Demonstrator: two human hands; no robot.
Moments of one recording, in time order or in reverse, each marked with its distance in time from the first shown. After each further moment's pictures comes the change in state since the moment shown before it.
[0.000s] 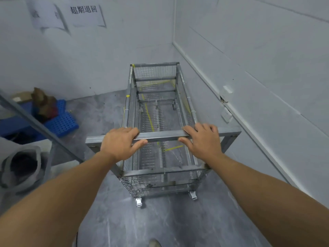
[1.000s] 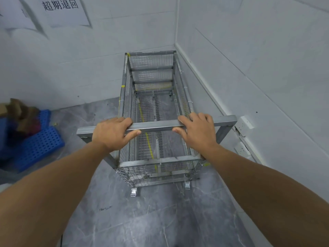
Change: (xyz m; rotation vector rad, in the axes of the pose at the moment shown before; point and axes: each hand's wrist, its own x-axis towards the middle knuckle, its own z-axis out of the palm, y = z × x) left_hand 0.318 -0.156 0.097 -0.012 0.007 -0.022; right_hand 0.325 0.101 0.145 0.022 -0.046 -0.011
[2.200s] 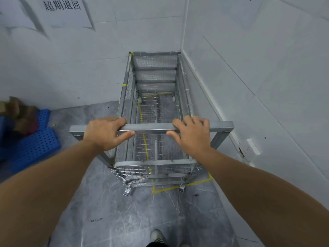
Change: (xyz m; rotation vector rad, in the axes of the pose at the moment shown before) left_hand 0.086 -0.035 0.020 0.000 0.010 -0.061; right_hand 0.090 0.037 0.040 -0.057 0.033 -0.083
